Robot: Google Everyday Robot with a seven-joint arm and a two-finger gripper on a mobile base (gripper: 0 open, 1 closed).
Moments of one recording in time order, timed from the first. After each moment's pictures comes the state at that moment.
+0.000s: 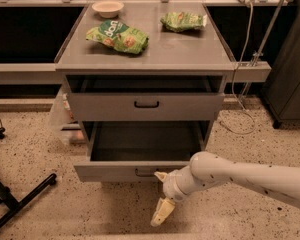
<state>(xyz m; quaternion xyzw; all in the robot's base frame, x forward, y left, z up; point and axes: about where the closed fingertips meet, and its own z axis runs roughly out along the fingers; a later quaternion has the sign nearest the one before) 0.467 -0.026 0.455 -0.61 0.71 0.25 0.23</state>
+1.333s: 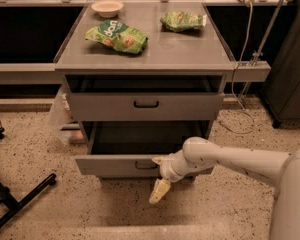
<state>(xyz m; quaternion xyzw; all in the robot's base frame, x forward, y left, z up) 0.549 -0.027 0.439 -0.62 0.71 0.22 0.26</state>
